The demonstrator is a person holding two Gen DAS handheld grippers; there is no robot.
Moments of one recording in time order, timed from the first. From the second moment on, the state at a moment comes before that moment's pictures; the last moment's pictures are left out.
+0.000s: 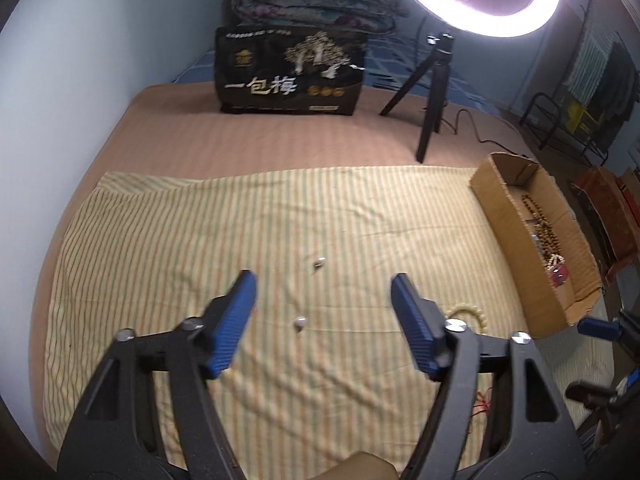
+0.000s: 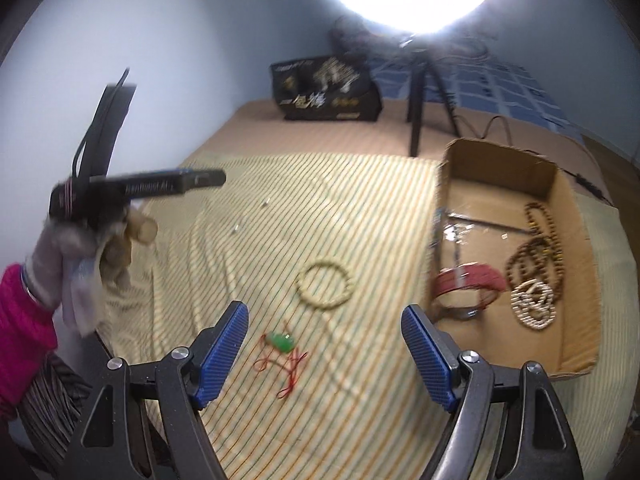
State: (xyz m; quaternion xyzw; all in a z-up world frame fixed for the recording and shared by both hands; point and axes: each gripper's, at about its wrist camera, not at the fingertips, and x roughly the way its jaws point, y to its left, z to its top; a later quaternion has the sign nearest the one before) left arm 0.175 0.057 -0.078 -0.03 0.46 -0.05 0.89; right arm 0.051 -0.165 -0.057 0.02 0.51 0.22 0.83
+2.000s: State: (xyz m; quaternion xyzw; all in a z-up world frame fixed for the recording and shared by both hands) left arm 0.182 0.081 -0.130 -0.05 0.49 -0.06 0.87; right arm 0.037 -0.091 -0.129 -0.07 0.55 0.26 0.79
